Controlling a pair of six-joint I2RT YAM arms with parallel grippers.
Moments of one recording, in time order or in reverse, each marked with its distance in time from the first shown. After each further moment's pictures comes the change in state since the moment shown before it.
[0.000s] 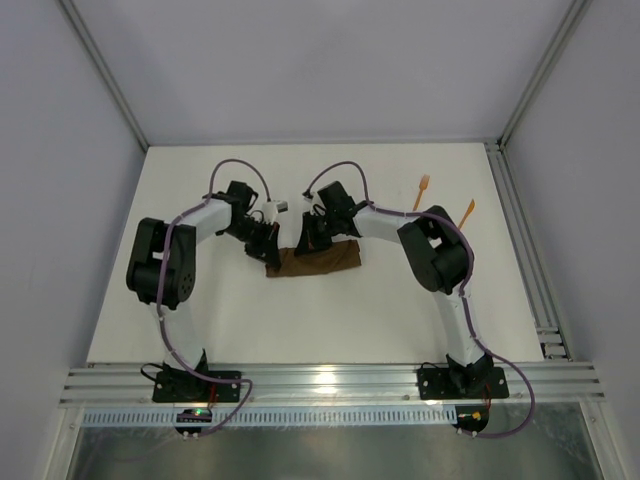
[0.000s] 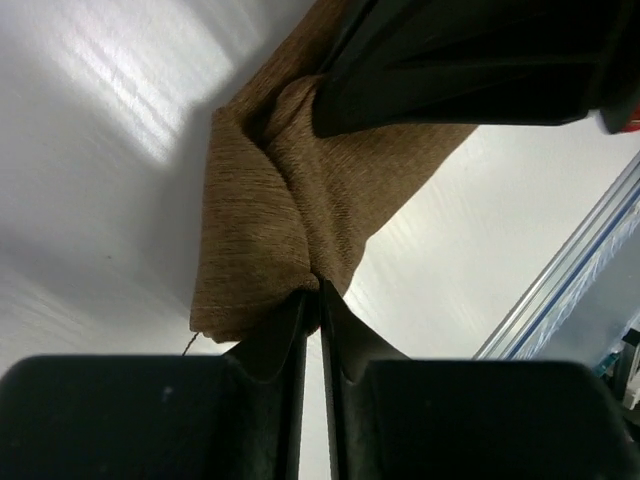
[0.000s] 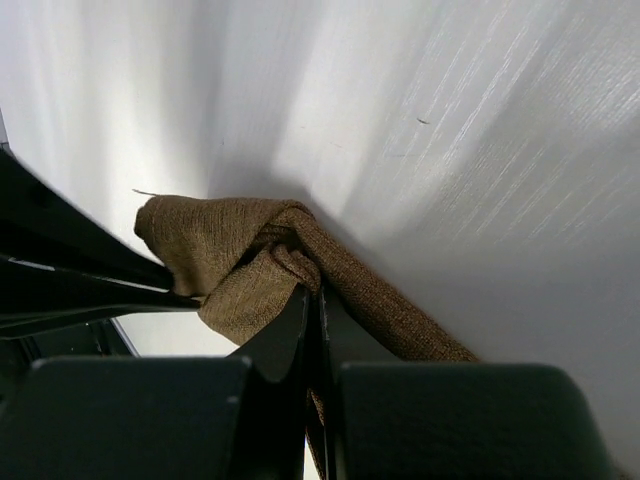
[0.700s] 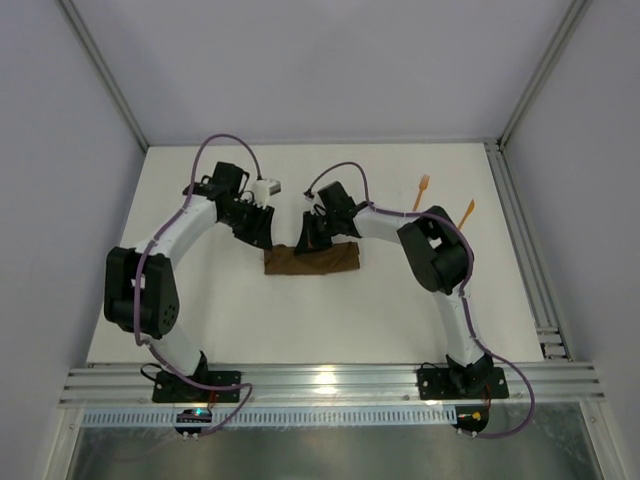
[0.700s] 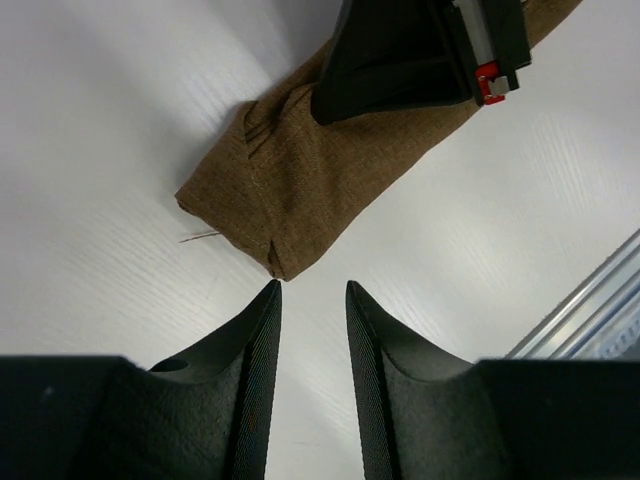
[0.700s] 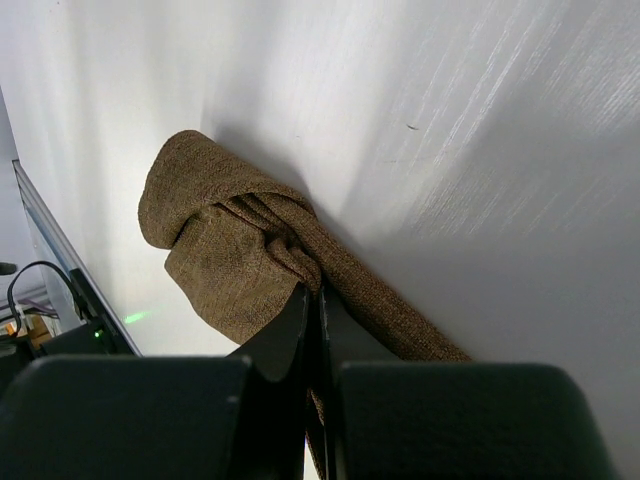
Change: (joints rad) left arm -0.006 -0.220 0.049 -0.082 -0.175 0.026; right arm 0.000 -0.001 -0.007 0.018 0.014 0.044
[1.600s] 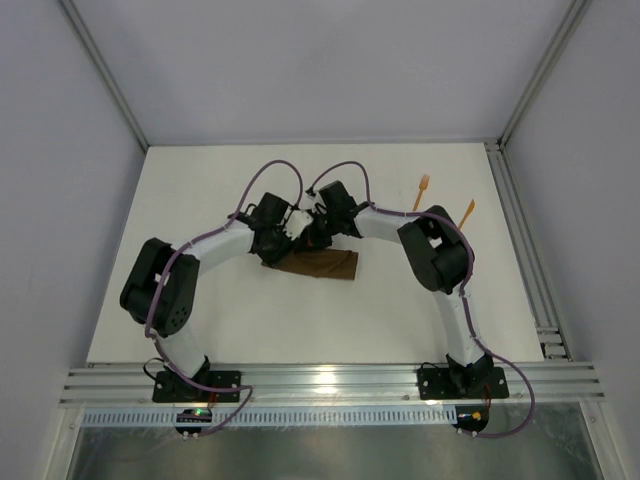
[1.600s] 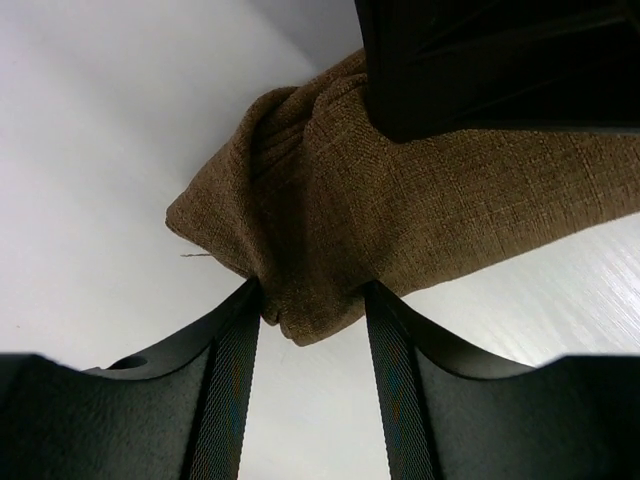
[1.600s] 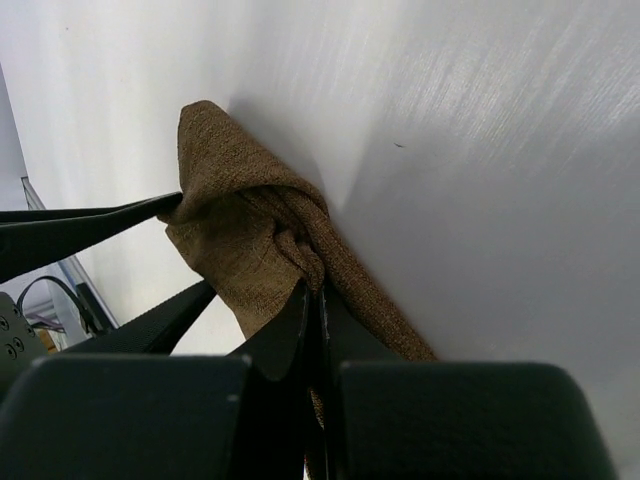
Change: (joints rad) left arm -0.259 0.056 -0.203 0.319 -0.523 0.123; right arm -0.002 0.000 -0.008 0.037 0.010 0.029
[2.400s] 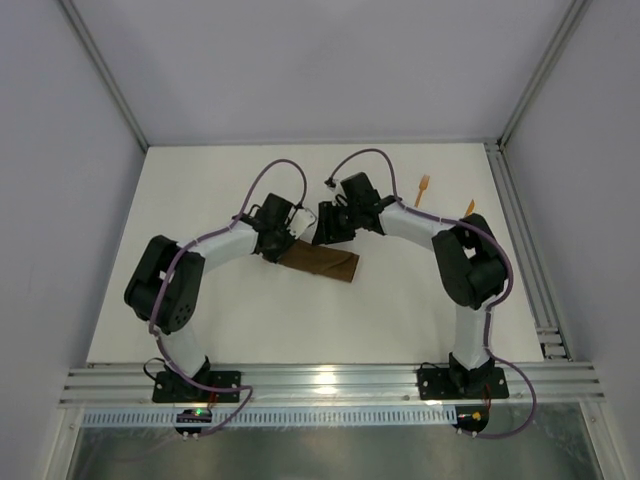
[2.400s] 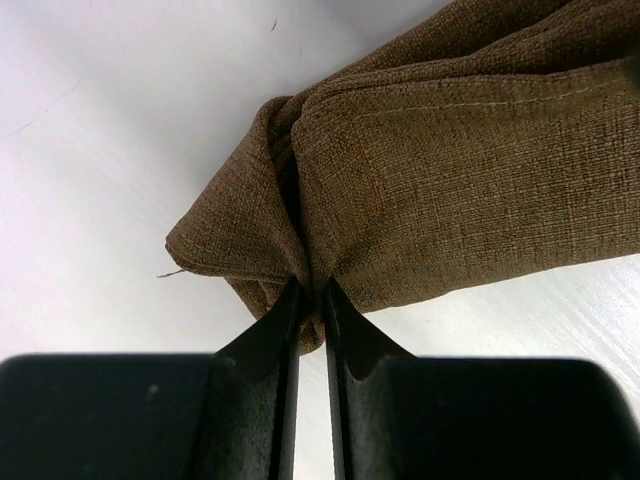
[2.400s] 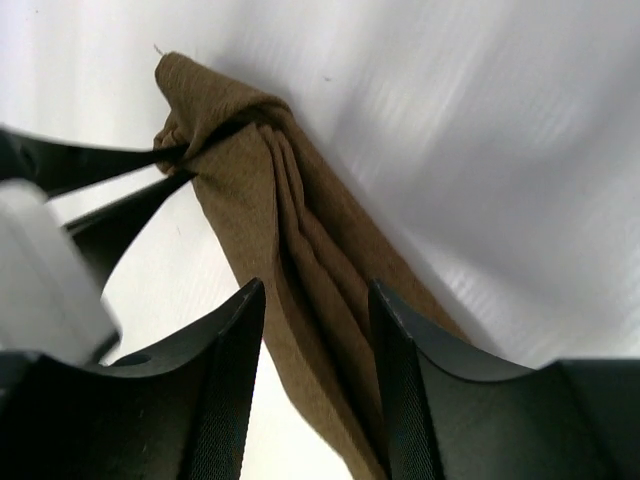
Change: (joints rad) left arm -0.019 0.030 -0.010 0.092 -0.037 0.007; right arm -0.060 -0.208 -0.111 -0.108 0.103 -0.162
